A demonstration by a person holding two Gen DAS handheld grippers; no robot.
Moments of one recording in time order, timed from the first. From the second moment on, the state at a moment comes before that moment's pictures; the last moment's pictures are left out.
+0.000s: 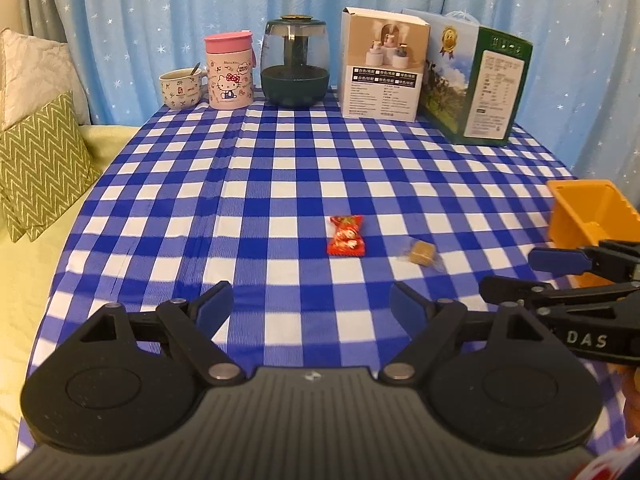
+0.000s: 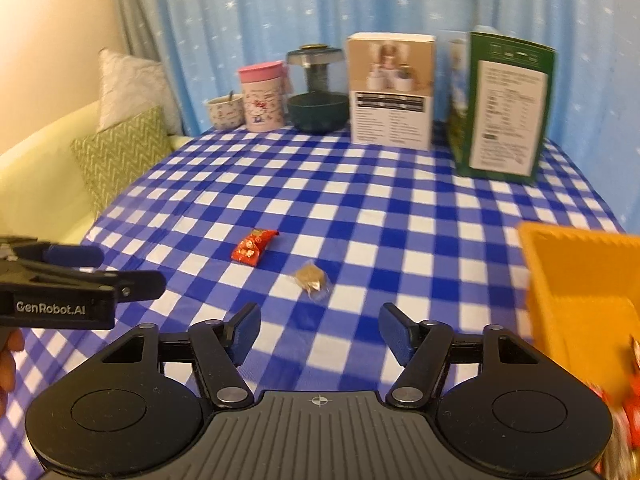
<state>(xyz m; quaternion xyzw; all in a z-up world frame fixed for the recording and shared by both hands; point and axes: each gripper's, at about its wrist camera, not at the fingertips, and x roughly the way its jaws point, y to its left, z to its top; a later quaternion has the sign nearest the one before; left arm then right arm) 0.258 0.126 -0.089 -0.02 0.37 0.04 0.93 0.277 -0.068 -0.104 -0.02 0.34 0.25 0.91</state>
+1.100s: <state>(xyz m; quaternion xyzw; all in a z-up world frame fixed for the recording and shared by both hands) 0.334 0.135 -0.138 -0.02 0.36 -0.03 0.93 0.340 -0.032 -0.147 -0.06 0.31 0.28 0.91</state>
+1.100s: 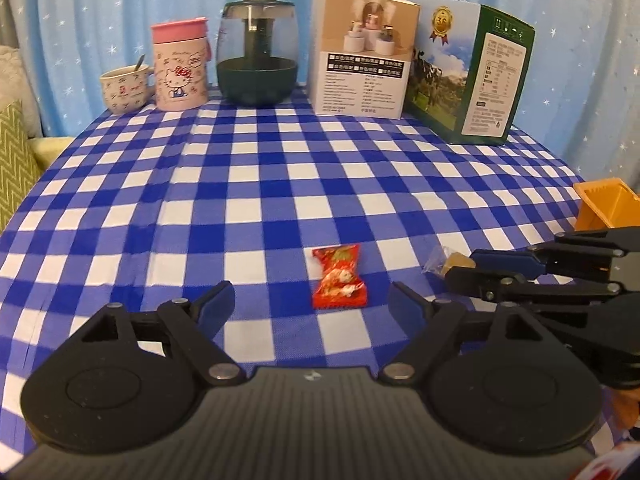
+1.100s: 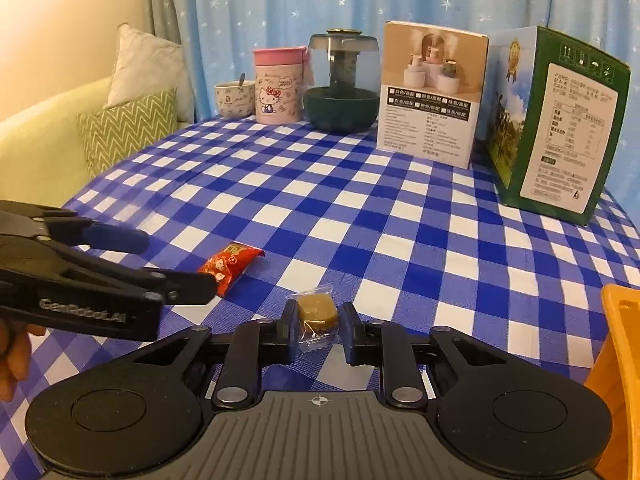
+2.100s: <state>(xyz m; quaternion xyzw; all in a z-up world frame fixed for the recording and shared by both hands) 0.325 0.106 -0.134 -0.02 0.38 -0.02 0.93 0.312 -0.068 -0.130 0.00 0.33 0.20 0.92</state>
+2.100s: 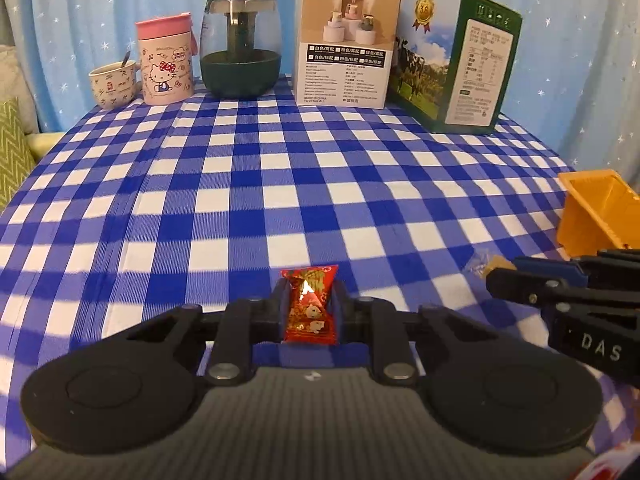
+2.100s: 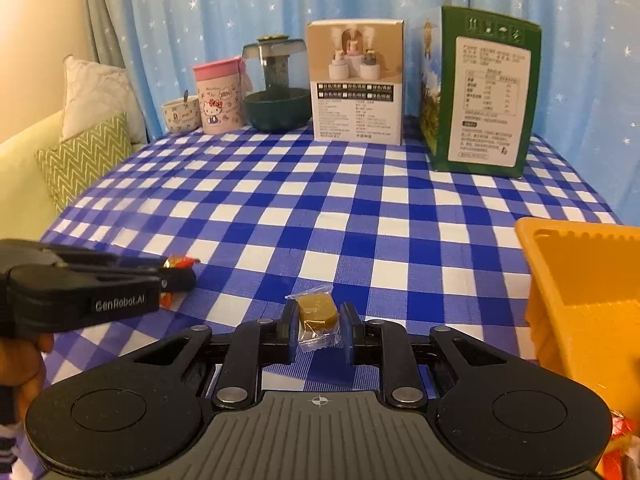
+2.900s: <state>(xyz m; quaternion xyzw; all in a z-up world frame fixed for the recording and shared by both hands) 0.166 0.043 -0.033 -0.06 0.36 -0.02 0.93 0.162 -0.135 -0.039 0.04 0.29 0.17 0.94</state>
